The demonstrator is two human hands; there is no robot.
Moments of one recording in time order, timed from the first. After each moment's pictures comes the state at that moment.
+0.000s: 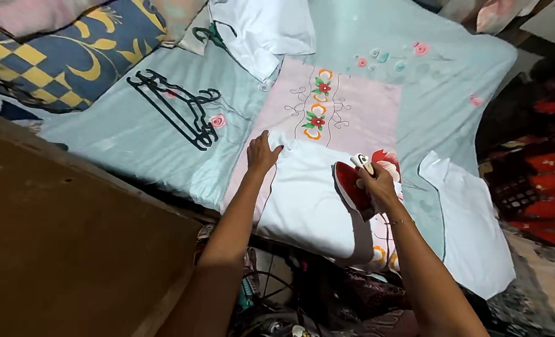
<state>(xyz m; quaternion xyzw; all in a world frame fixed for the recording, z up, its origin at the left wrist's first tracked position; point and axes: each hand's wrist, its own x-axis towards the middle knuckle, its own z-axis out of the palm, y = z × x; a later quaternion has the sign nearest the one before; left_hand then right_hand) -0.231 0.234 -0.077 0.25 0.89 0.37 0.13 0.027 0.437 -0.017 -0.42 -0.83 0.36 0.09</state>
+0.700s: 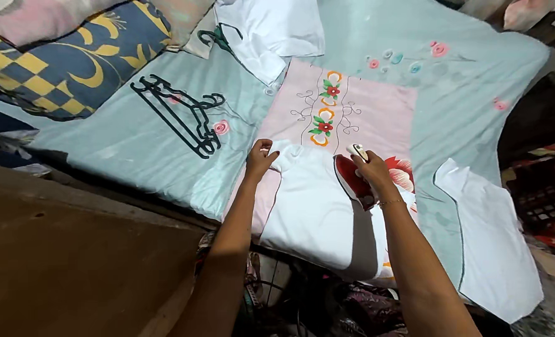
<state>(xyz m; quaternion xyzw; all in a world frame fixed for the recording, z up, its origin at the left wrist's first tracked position) -0.249 0.224 -0.111 0.19 0.71 0.65 0.18 -0.047 0.475 -0.036 -0.45 -0.83 0.31 0.03</state>
